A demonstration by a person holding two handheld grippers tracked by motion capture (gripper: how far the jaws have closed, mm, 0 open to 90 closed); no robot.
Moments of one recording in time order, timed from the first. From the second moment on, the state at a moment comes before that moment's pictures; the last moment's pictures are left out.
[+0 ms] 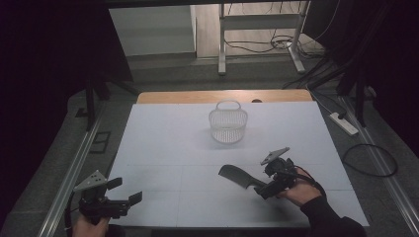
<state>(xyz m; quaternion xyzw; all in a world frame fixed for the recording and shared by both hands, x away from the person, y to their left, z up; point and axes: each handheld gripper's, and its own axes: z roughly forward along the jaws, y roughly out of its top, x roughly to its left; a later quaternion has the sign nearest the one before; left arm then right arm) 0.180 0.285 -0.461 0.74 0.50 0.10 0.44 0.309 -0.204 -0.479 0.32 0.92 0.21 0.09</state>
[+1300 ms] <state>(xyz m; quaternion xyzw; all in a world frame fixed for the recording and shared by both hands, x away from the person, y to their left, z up) 0.180 0.285 -0.461 0.75 0.49 0.09 0.44 0.317 -0.196 -0.514 0.31 0.93 0.16 0.07</state>
